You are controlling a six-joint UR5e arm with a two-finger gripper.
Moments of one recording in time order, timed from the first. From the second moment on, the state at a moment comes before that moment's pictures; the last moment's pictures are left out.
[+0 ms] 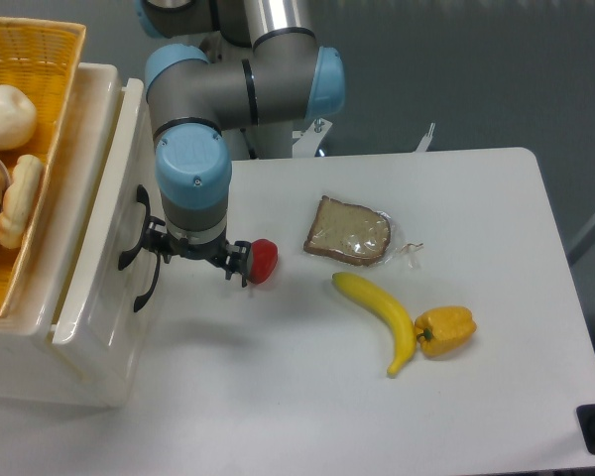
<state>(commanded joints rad) 2.19 -1.87 -1.62 -1.33 1.47 0.43</state>
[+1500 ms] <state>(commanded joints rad) 2.36 -1.86 -1.56 -1.33 1.56 0.44</state>
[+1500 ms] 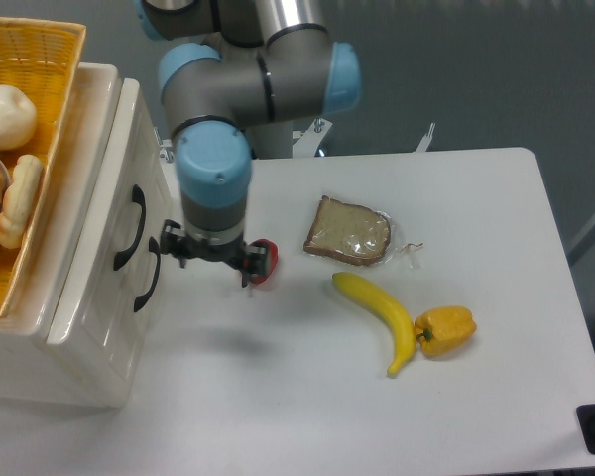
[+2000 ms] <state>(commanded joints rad) 2.59 -1.85 -1.54 -1.33 1.64 0.71</state>
